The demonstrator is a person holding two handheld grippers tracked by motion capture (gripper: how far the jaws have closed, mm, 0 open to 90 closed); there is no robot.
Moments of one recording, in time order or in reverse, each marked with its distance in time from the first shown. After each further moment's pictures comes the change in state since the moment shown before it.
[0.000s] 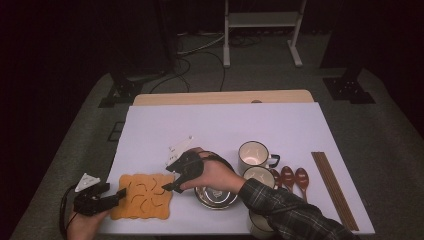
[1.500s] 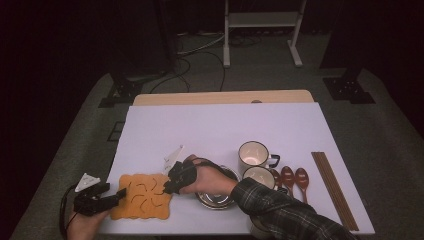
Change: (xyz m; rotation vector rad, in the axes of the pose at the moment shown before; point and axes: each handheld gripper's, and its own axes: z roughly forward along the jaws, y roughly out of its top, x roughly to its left) left arm 0.000 0.000 0.000 0.000 -0.001 0.000; right arm -0.002 -0.015 0.037 0.108 0.063 -0.012
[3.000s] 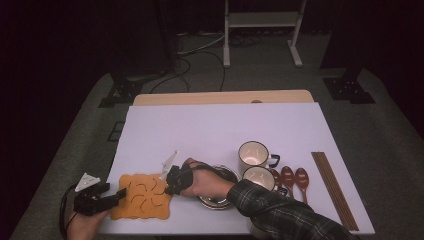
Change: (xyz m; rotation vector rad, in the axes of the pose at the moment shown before) left arm 0.000 0.000 0.000 0.003 -0.001 0.000; right arm -0.001 -0.004 0.018 0.090 -0.010 -0.007
